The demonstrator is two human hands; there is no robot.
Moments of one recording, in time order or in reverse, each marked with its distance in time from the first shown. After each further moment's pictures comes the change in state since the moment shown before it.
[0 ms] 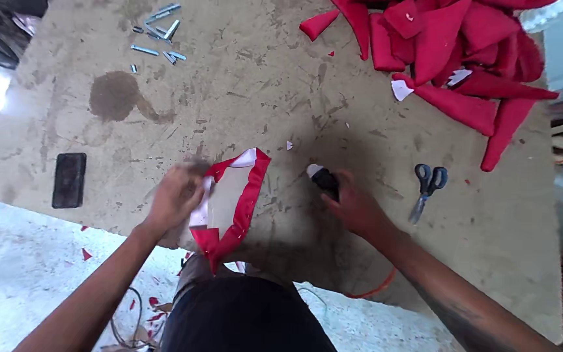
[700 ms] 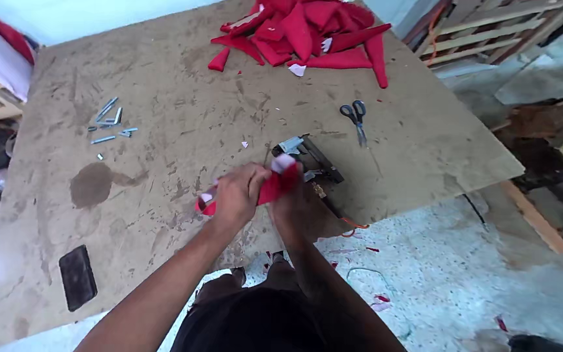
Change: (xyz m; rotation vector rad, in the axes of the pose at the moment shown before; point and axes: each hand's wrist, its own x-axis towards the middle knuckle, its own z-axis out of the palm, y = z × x) left_hand 0.056 0.192 0.043 -0.166 -0.105 0.422; right_hand -0.051 -0.141 0.107 1.466 1.188 -0.077
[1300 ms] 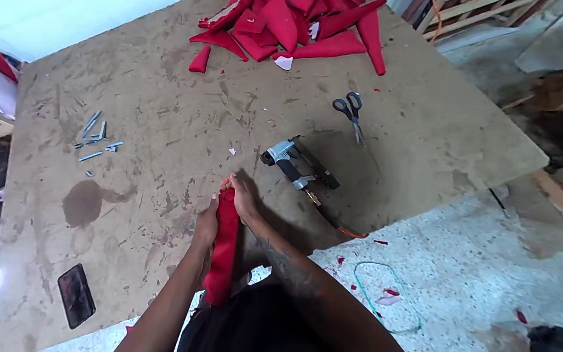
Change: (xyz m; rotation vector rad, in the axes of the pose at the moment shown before) left_hand -0.030 -0.062 0.039 -0.408 -0.041 -1.312; right_hand 0.019 0.052 0.009 -0.292 -0.346 0.545
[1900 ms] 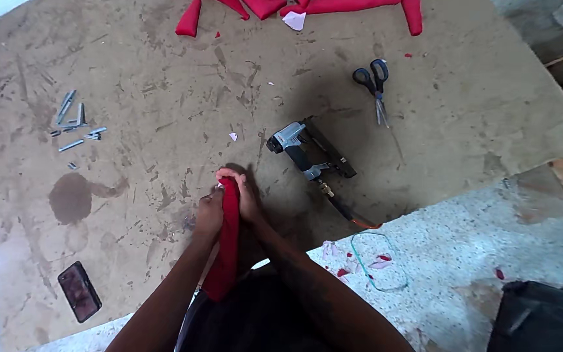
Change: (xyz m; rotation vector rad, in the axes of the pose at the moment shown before) left_hand 0.057 -0.010 0.010 0.053 0.000 0.158; right_hand 0.024 0.053 0.015 0.244 -0.072 -0.190
